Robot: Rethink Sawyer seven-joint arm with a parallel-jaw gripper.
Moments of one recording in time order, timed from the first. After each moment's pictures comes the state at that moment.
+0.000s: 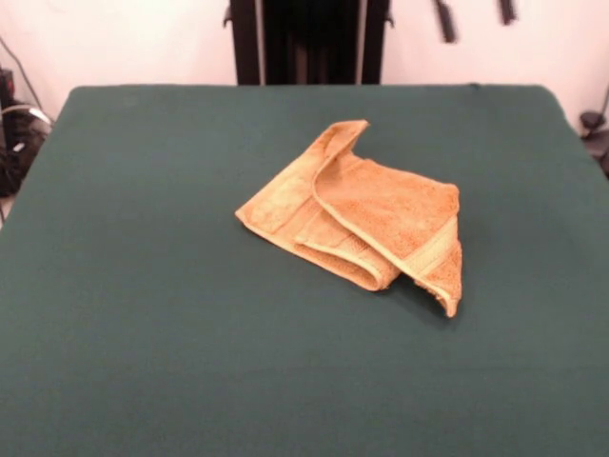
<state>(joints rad) -0.54 -1.00 0.64 2.22 0.00 0.17 1.76</state>
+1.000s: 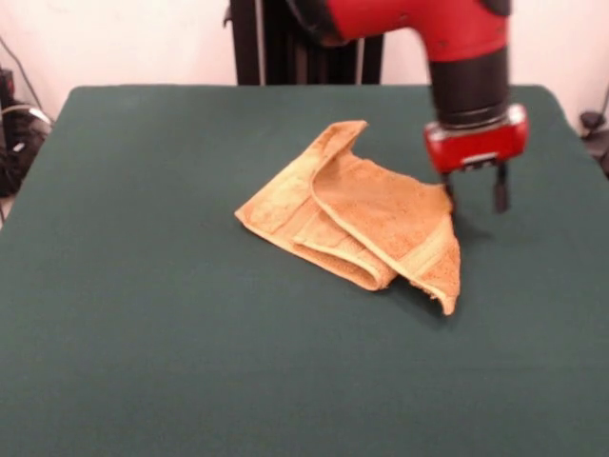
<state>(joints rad) -0.27 -0.45 0.30 1.83 -0.15 0.00 1.76</state>
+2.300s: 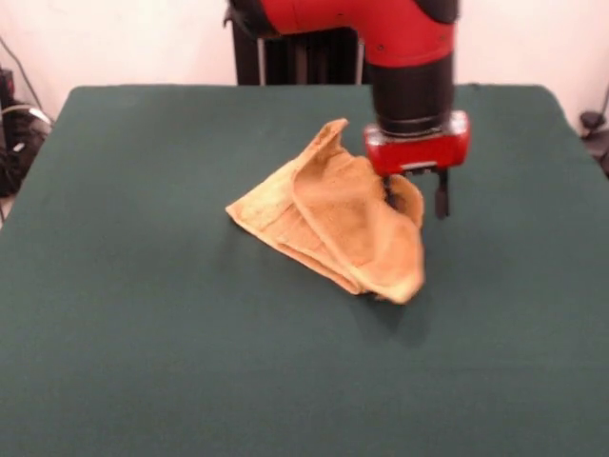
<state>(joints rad) -0.34 -0.49 0.29 1.72 -0.18 0.26 1.76</state>
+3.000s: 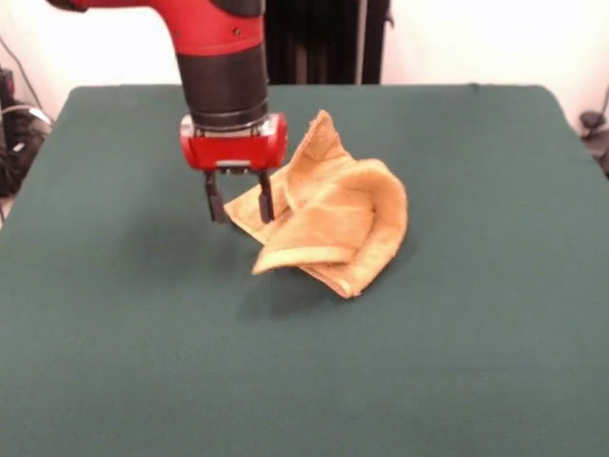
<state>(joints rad) -0.62 -0.49 0.32 1.65 -0.42 0.35 1.76</state>
